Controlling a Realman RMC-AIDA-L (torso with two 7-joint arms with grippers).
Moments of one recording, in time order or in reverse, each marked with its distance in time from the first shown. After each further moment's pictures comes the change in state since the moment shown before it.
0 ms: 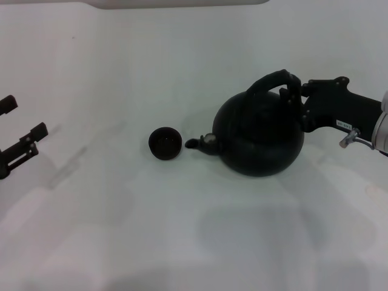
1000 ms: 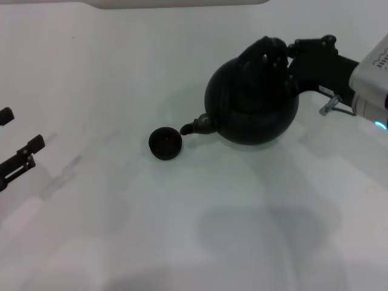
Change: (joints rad) left arm 0.030 0.000 0.000 -0.014 0.001 0.007 0.032; right arm 0.045 0.008 -0.089 -0.099 -0.006 0.187 -0.084
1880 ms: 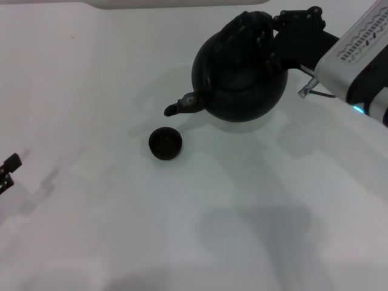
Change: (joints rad) left arm 0.073 -0.005 -0.055 -0.036 -0.009 0.003 0.005; right arm 0.018 -0.004 -0.148 -0.093 -0.007 0.237 -0.054
